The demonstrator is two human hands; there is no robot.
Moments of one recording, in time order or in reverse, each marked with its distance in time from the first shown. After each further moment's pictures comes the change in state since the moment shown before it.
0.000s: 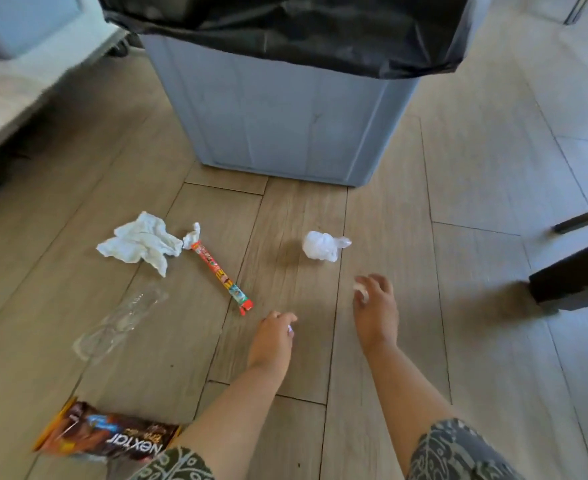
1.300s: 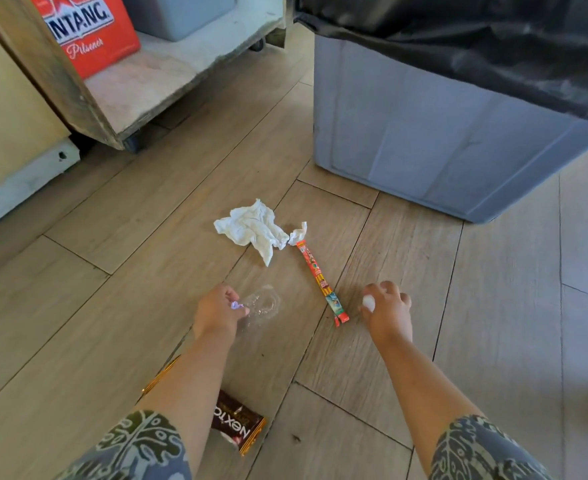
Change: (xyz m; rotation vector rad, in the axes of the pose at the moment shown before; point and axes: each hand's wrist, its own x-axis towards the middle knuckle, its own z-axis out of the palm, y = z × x) left_hand 0.005 -0.162 -0.152 -0.354 0.369 -0.567; right_hand 0.003 -0.091 0.110 -0.394 -0.342 -0.228
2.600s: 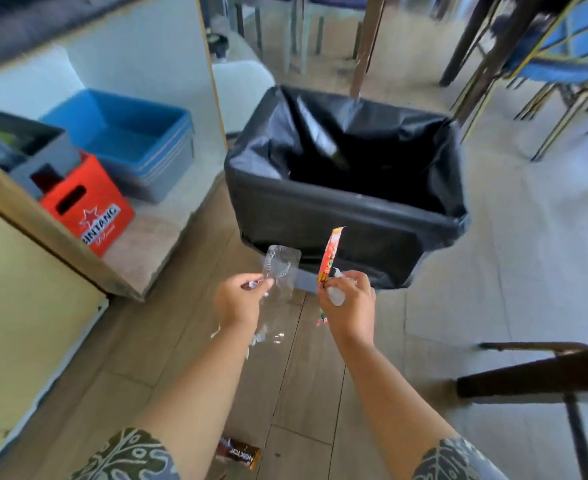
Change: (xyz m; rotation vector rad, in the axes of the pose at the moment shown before) left_hand -0.215 0.430 -0.262 -0.353 -0.024 0.252; right_hand -0.121 -0.231 -0.477 0.499 0.318 0.045
